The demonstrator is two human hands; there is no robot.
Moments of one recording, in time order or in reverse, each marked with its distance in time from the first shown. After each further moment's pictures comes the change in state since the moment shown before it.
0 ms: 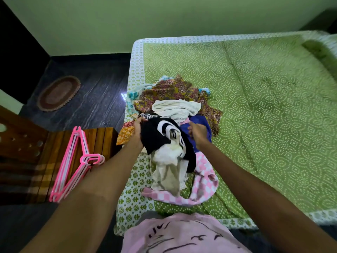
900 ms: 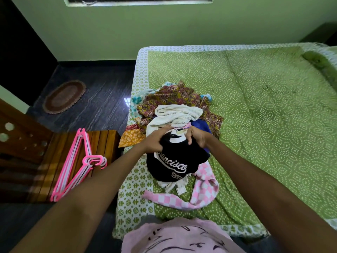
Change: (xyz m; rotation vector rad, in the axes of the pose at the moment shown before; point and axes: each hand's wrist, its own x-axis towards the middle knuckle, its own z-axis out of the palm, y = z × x) left_hand -0.022 -0.013 -0.010 1.571 -0.598 0.463; right_hand -0.028 -0.034 -0.015 -0.284 -0.669 0.134
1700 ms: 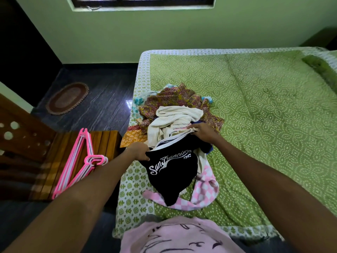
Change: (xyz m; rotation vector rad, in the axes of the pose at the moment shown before) left_hand -0.028 -0.052 -0.006 0.755 -0.284 -0.270; right_hand 0.027 0.023 -0.050 -0.877 0.314 -0.442
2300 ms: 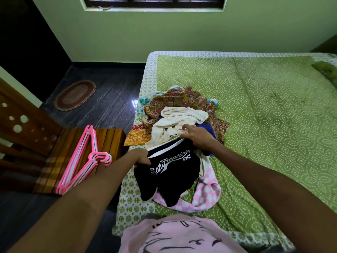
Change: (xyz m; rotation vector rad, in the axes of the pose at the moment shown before) left_hand -0.001 -0.001 0.017 -0.358 -0.254 -0.179; right_hand 0.001 -0.028 0.017 -0.821 -0.035 -0.429
